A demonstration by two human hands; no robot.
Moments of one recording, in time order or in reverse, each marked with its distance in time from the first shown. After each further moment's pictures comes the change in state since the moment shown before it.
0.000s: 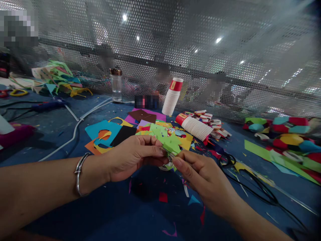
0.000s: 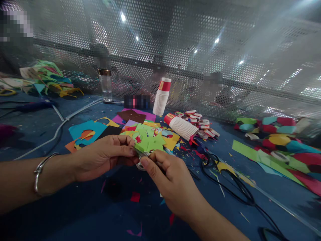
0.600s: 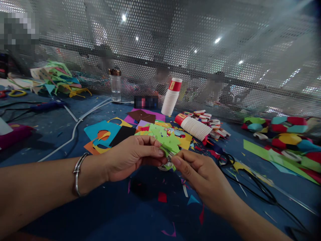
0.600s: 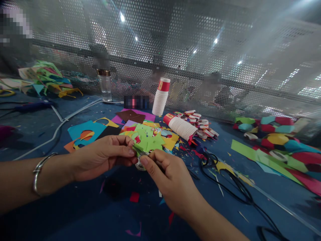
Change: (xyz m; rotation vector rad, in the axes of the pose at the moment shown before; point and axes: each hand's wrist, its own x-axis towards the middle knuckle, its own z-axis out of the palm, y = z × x) left_hand 0.001 0.002 0.000 -0.010 -0.003 -0.019; right_hand 0.001 0.001 0.001 0.020 0.012 0.012
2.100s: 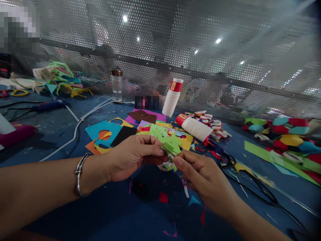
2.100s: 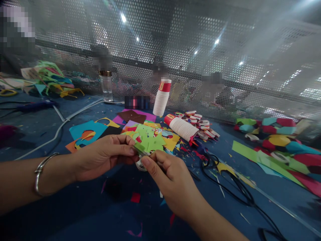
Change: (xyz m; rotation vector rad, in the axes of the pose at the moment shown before) left_hand -0.001 0.003 0.004 -0.022 0.043 0.029; right_hand -0.001 0.001 0.000 0.030 -0.014 0.029
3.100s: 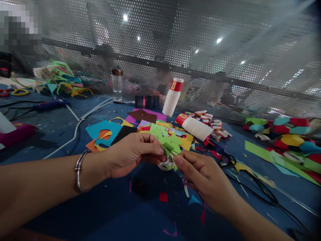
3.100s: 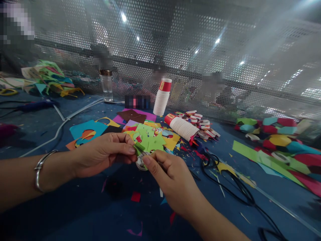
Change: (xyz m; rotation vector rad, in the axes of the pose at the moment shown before) left_hand 0.000 0.004 -0.003 0.098 0.005 -0.022; right_hand 0.001 0.000 -0.001 0.044 -0.022 0.016
